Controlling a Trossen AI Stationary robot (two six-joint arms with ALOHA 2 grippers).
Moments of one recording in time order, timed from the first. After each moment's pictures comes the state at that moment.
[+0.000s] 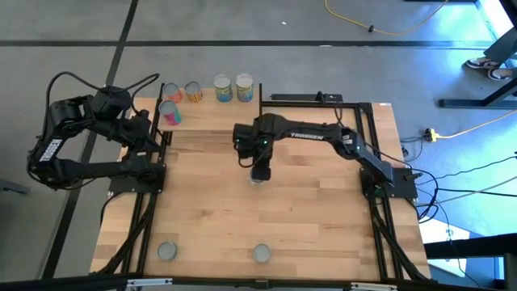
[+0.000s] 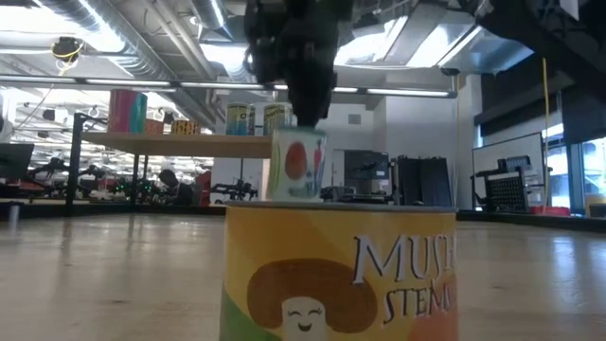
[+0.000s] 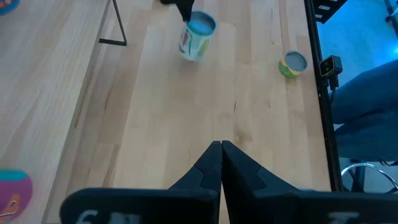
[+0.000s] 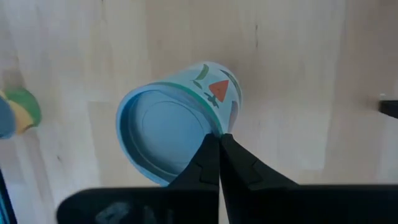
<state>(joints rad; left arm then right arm) 0.53 0.79 1.47 -1.57 0.43 0.22 -0.12 2.32 2.30 -1.42 -0.24 -0.07</state>
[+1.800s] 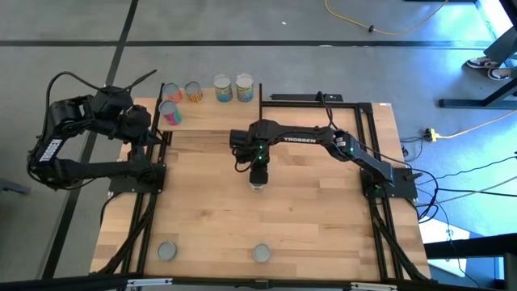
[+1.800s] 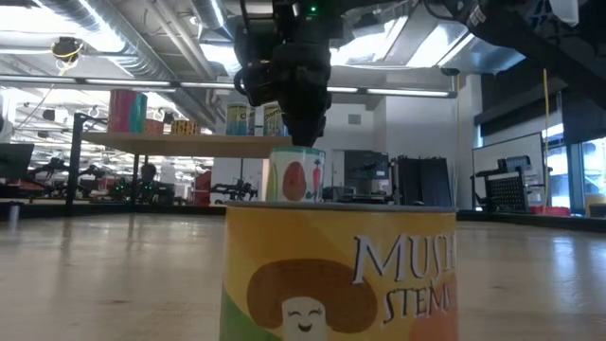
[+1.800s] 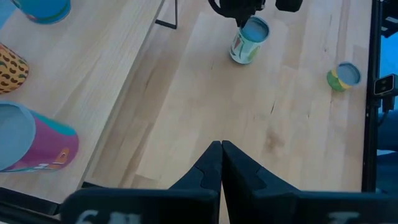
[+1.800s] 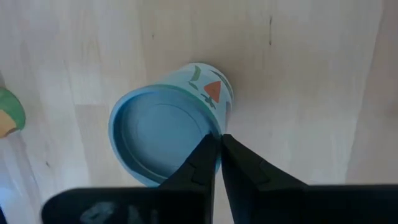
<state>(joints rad) 0.53 0.79 1.47 -1.57 0.24 0.08 -0.11 2.40 2.30 -1.40 -0.25 -0.07</state>
